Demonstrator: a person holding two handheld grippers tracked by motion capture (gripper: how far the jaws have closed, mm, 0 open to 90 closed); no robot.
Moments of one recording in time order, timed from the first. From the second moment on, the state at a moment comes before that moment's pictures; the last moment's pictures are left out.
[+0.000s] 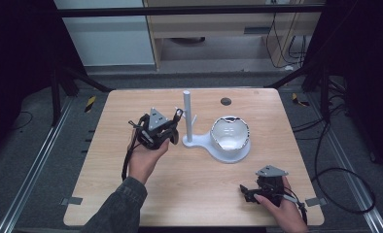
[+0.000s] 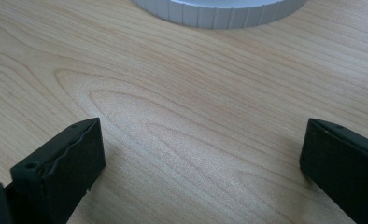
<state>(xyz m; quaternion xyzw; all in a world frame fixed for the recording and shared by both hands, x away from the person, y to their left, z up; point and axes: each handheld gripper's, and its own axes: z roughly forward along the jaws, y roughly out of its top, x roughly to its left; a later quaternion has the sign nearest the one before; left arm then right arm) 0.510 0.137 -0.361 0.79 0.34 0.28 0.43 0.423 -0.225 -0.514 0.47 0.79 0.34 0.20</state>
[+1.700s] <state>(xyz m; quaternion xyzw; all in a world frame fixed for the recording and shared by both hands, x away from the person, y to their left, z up) 0.528 0.112 -0.391 0.77 0.36 0.29 0.44 0.423 -0.225 -0.514 0.47 0.79 0.34 0.20</state>
